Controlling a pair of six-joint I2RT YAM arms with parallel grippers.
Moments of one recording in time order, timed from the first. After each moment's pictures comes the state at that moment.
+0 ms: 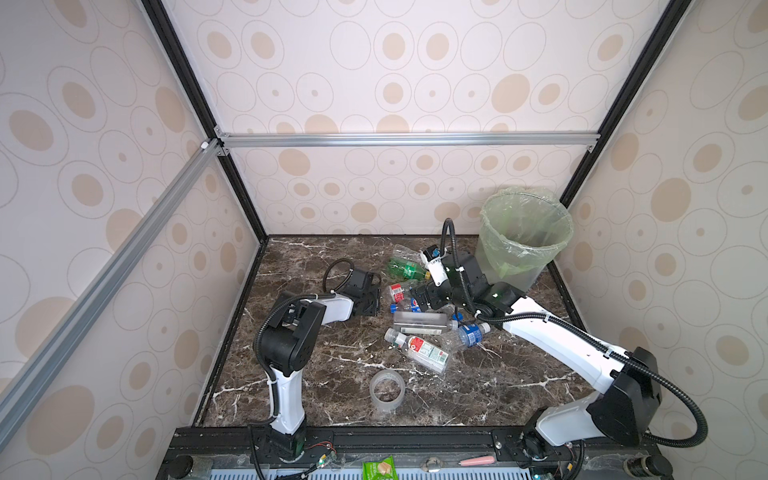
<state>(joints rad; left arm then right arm) -0.41 1.94 1.07 0.06 0.07 -1.86 0.70 1.44 1.25 -0.44 0.10 0.07</state>
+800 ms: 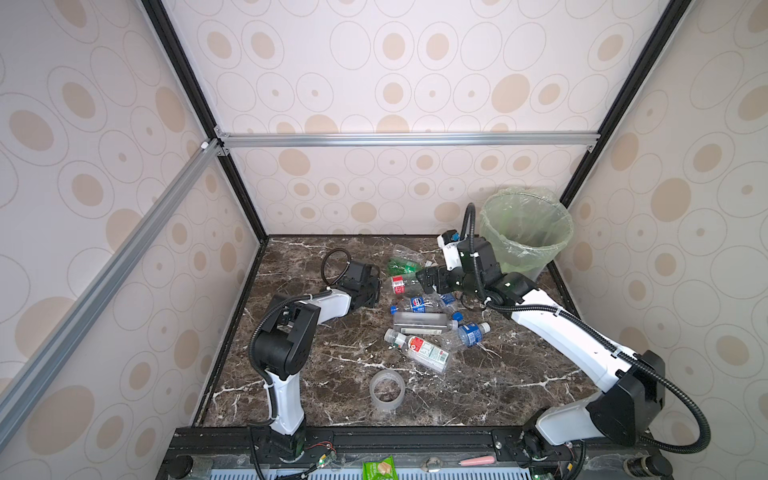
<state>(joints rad) -0.40 1.88 1.14 0.06 0.08 -1.71 0.57 1.44 1.34 -0.46 -0.03 0.33</state>
